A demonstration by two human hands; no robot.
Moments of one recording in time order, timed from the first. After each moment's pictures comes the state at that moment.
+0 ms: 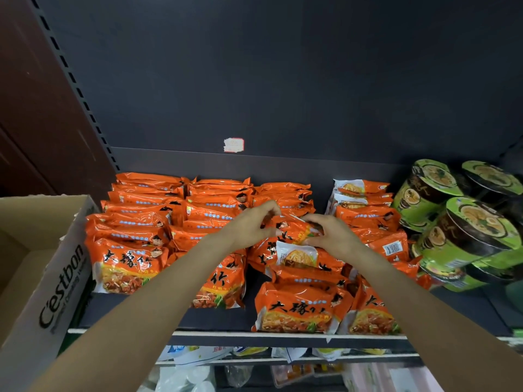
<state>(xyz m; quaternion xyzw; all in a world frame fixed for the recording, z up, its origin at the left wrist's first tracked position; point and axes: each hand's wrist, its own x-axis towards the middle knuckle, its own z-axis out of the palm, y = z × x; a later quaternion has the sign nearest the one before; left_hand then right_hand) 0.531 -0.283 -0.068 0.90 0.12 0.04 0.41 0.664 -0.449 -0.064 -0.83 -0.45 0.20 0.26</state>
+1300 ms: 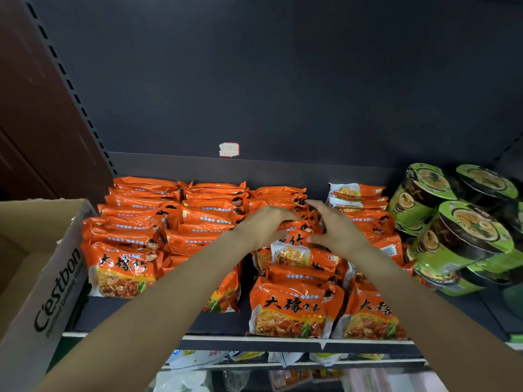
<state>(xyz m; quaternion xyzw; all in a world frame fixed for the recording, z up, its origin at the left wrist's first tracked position) 0.563 -0.305 -0.056 0.96 0.06 0.03 0.26 0.671 -0.454 -0.045 -0.88 -0.43 0.14 0.17</state>
